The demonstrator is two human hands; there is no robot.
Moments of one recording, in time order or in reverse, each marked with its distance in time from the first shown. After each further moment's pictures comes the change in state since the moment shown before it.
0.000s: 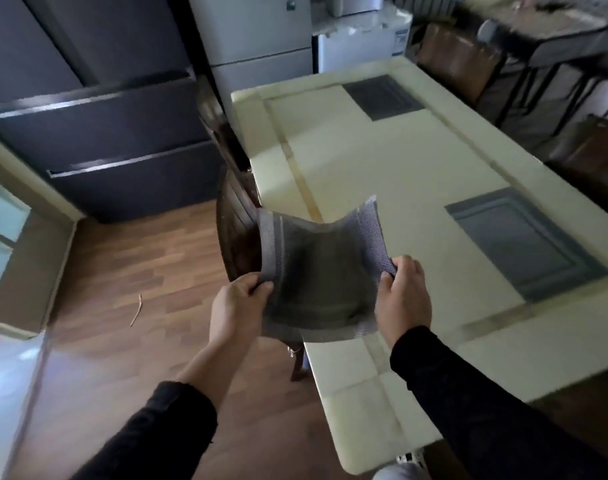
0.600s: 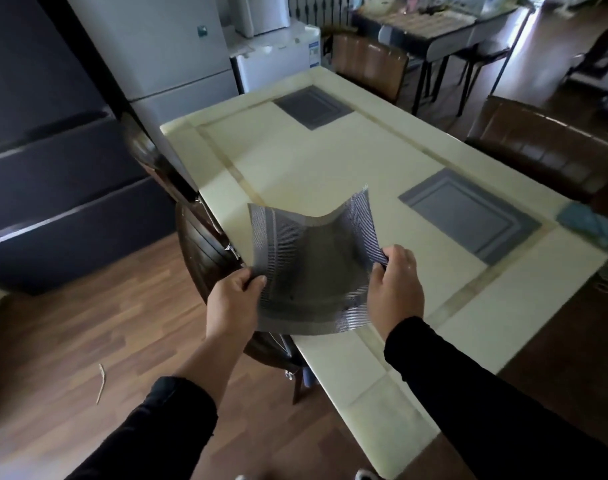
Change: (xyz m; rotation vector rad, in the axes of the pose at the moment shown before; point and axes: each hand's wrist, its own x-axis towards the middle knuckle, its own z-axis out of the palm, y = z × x) left_hand 0.062 0.023 -0.008 -0.014 -0.184 0.199; right_hand -0.003 -0.035 -0.003 -0.076 0.176 0.156
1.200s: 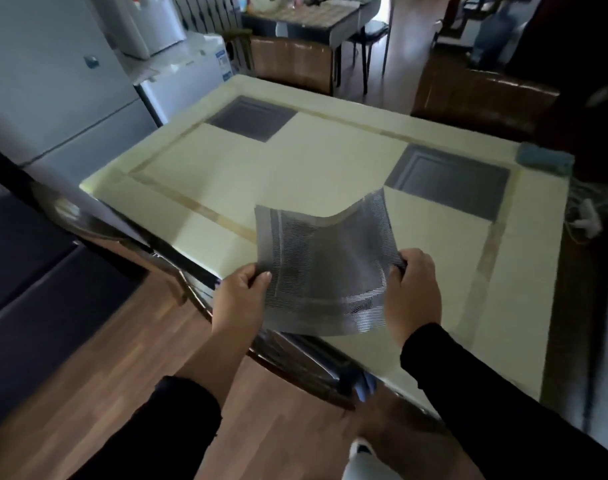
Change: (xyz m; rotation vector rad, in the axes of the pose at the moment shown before) left_hand 0.173 -0.026 -0.061 0.001 -0.364 0.205; right_hand -0.002 -0.087 0.098 0.025 0.267 0.421
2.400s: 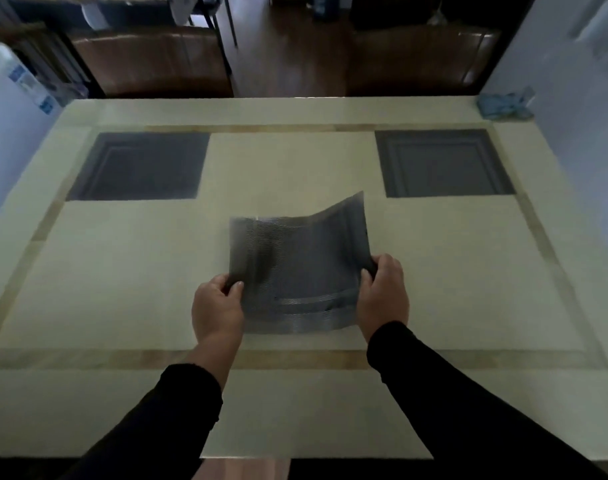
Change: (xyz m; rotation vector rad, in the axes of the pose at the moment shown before) left_hand 0.417 -0.060 0.050 0.234 -0.273 0.168; right_hand 0.157 -0.060 0.269 -0.116 0.326 0.402
